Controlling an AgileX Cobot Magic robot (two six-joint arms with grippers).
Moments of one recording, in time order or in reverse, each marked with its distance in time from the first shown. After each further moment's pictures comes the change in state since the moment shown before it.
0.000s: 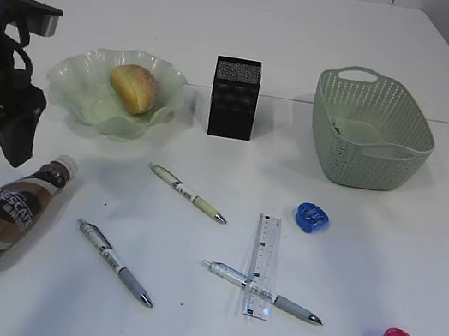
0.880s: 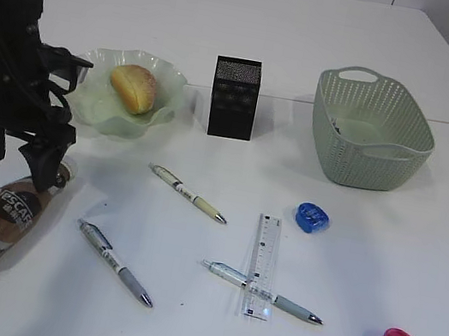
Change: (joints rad) left arm 0.000 0.255 -0.108 0.019 -0.014 0.002; right arm 0.000 0.000 0.000 -0.006 0.000 0.000
